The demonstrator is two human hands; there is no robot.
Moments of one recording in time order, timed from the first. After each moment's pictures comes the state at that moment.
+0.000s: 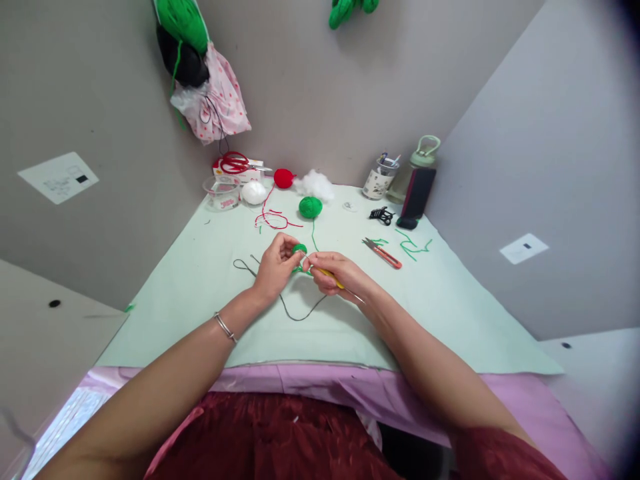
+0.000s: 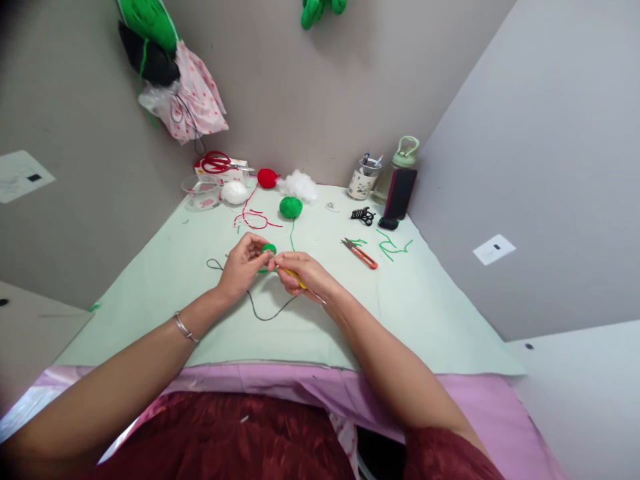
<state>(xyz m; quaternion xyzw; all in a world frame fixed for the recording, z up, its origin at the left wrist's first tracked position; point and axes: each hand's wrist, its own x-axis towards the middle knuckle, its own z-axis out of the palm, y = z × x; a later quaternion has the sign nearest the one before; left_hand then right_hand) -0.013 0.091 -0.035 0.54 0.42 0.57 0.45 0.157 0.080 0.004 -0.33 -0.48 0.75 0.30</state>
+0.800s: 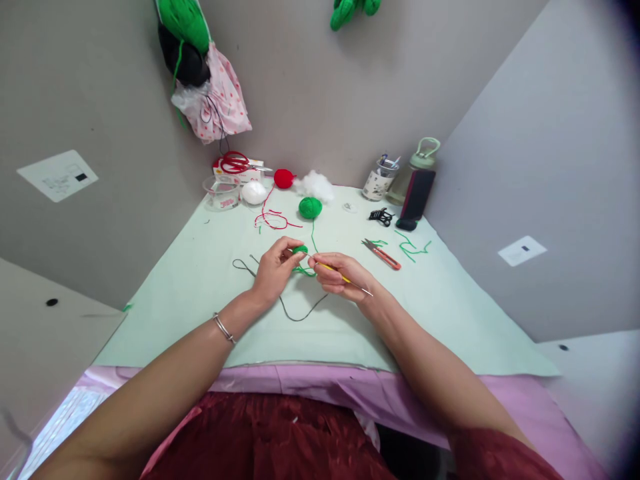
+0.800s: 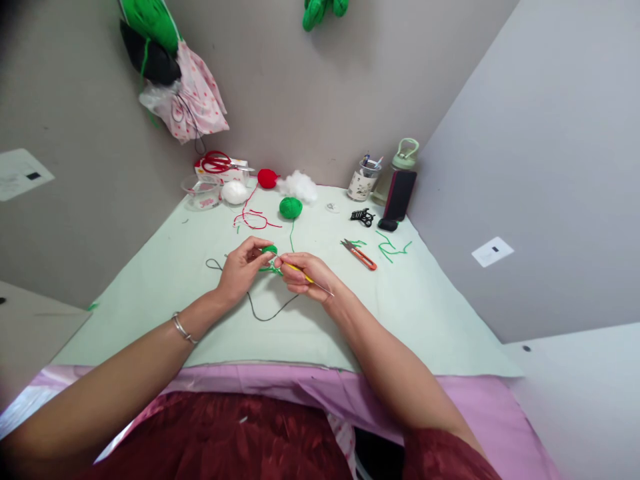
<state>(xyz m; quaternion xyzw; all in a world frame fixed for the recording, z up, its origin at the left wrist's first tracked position) -0.016 0.089 -0.041 0.57 0.42 0.55 0.44 0.165 0.088 0.005 -0.36 -0.48 0.75 0.28</state>
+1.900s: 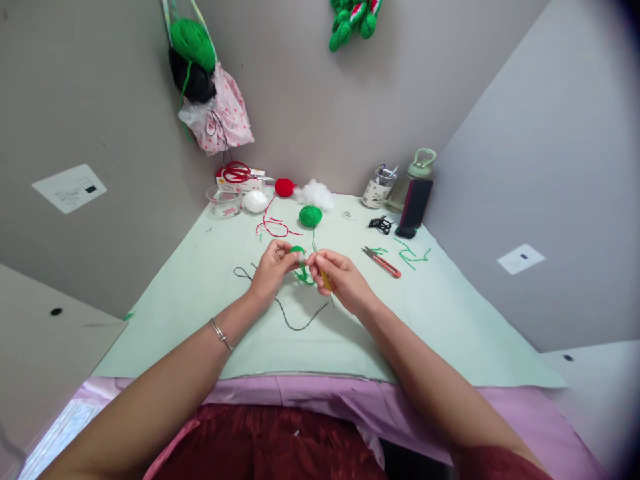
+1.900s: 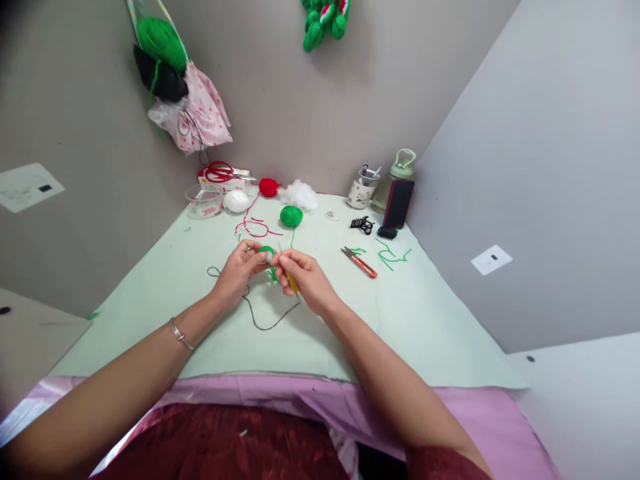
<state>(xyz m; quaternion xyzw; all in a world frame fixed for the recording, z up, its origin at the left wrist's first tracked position) -0.020 0.098 -0.033 0.48 0.39 0.58 0.53 0.150 0.072 0.006 -0.34 -0.52 0.66 0.42</state>
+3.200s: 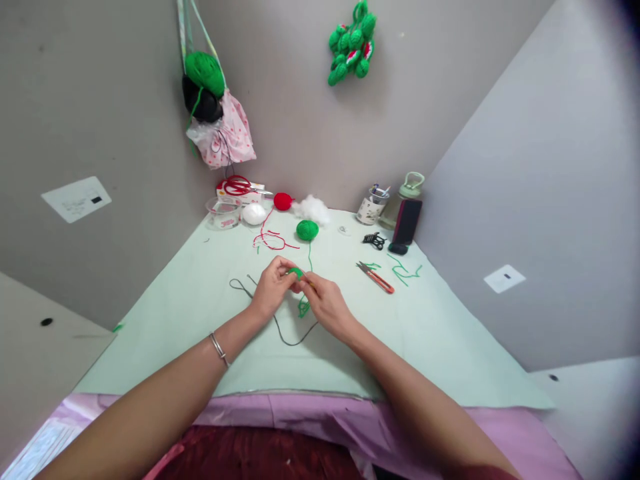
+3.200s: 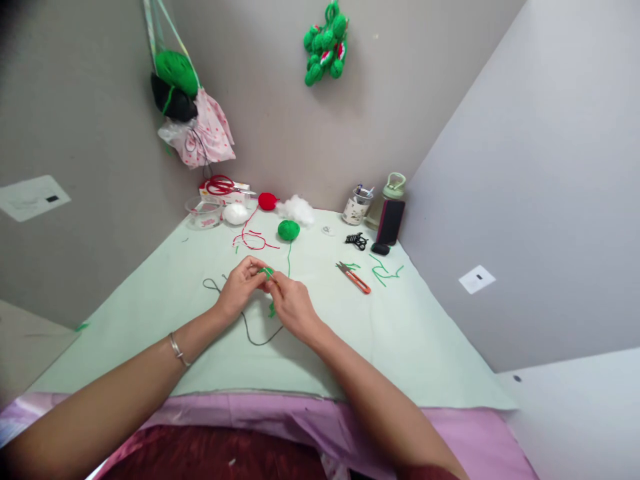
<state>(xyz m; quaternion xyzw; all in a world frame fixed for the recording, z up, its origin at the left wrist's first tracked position) -0.012 0.097 -0.038 0.50 0.39 0.57 0.53 0.138 0.070 -0.005 -0.50 -0.72 0.33 0.34</state>
